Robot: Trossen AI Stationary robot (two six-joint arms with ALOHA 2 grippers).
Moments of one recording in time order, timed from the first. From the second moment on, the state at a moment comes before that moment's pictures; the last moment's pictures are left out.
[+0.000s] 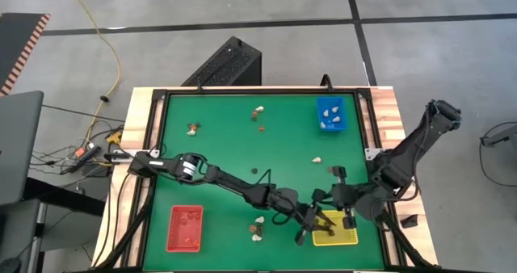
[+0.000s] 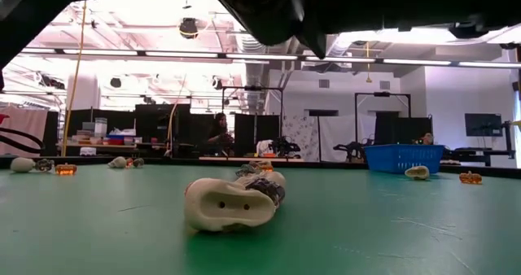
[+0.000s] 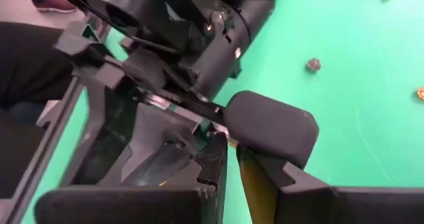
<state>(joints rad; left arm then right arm) -0.27 2.52 1.90 0.60 0.16 0.26 0.75 1.11 0.86 -0.54 0.57 0.42</state>
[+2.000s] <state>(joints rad) 0.40 1.07 0.58 0.01 0.01 -0.25 0.22 1.12 0.76 -0.26 0.34 -0.02</state>
